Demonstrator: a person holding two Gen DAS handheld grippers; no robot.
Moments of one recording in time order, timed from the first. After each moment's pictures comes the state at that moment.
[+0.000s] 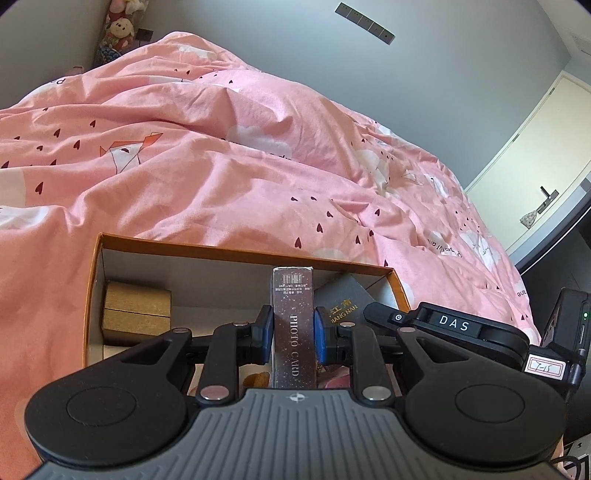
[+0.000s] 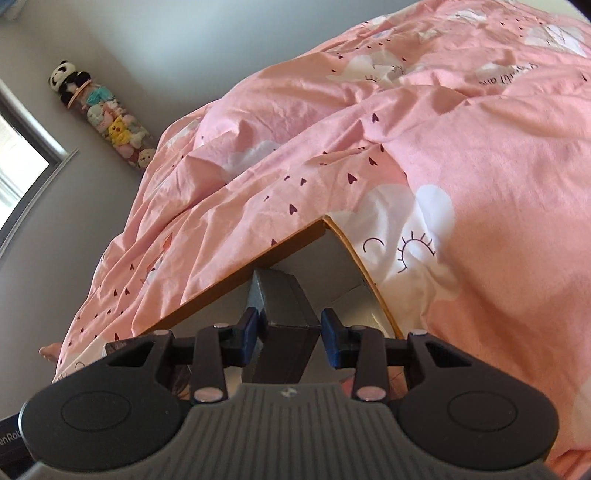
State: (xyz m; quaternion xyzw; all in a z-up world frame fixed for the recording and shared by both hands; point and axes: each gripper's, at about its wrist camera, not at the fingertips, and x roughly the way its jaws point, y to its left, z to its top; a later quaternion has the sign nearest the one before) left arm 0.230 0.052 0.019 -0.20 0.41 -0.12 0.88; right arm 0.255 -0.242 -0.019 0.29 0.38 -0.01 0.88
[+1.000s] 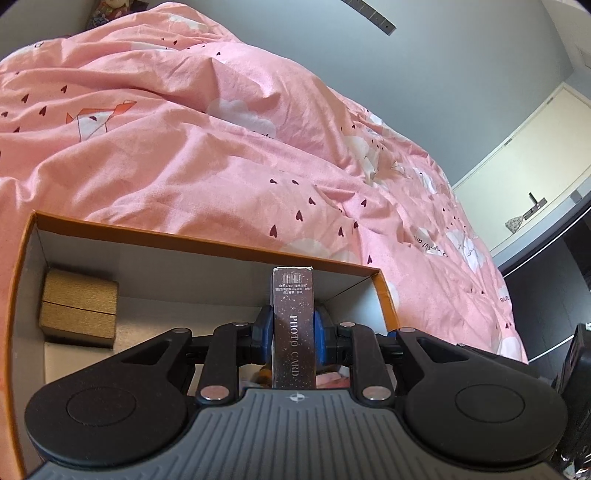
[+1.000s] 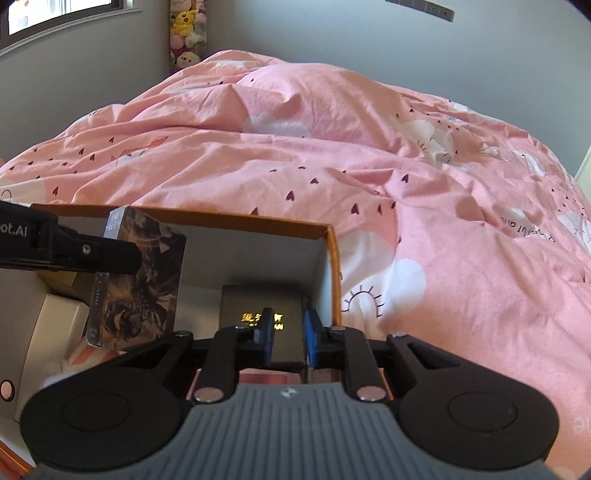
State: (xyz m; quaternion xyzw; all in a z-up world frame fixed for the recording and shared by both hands) left arm 0.261 0.031 -0.003 -0.25 0.43 -0.15 0.86; right arm 0.253 -0.215 -0.011 -0.05 0.40 0.02 0.92
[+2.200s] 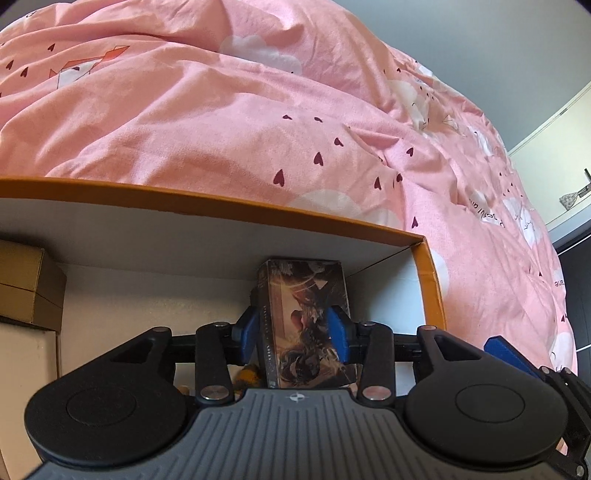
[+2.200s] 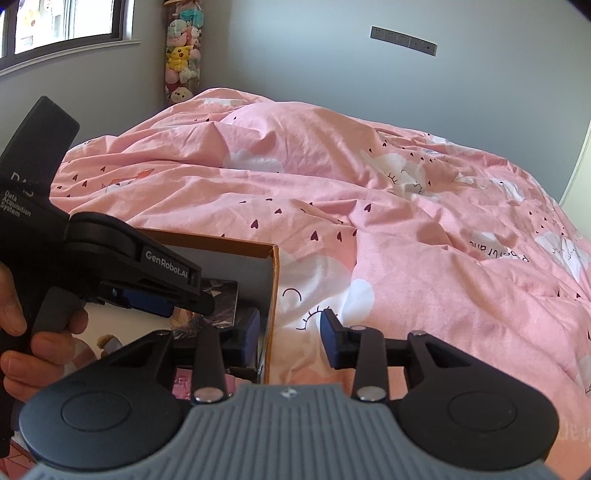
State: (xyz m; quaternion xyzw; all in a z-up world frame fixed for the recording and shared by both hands) left arm 0.304 -0.032 -0.048 -0.20 0.51 -0.08 0.83; right arm 0.223 -0.246 -0.004 -0.06 0.34 0.02 0.94
